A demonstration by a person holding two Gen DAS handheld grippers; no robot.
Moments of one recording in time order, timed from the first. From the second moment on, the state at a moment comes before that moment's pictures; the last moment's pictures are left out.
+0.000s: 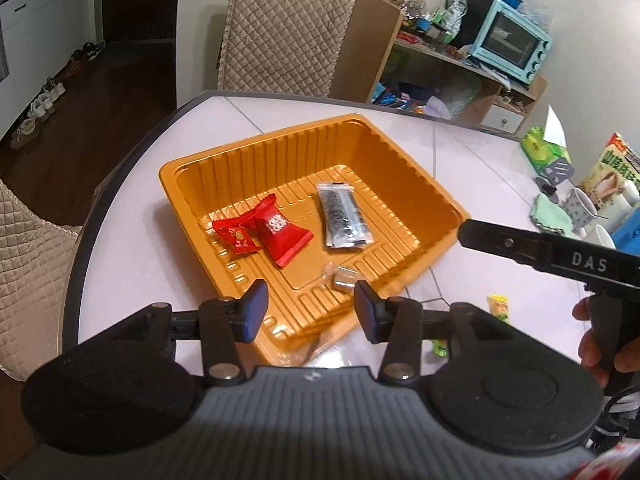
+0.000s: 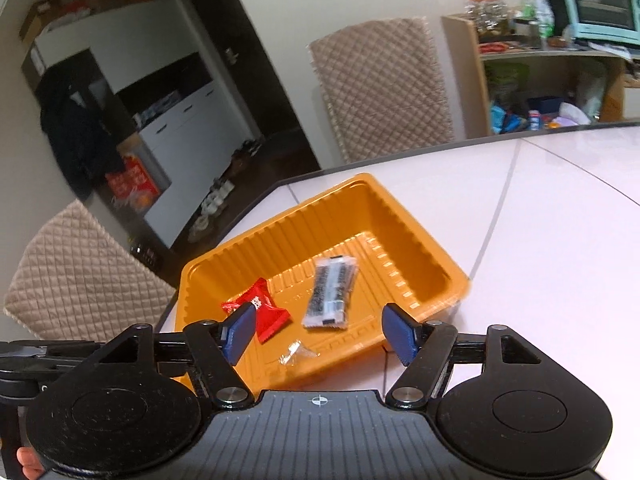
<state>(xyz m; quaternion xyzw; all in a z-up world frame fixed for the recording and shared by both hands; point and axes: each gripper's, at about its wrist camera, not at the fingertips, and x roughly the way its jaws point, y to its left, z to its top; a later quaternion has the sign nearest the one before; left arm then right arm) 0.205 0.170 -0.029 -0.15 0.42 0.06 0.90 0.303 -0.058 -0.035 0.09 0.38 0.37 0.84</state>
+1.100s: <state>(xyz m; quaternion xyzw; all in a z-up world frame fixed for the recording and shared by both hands) 0.109 0.053 -0.038 -0.07 0.44 -0.03 0.90 0.144 -0.211 -0.027 0.11 0.39 0.28 0.87</state>
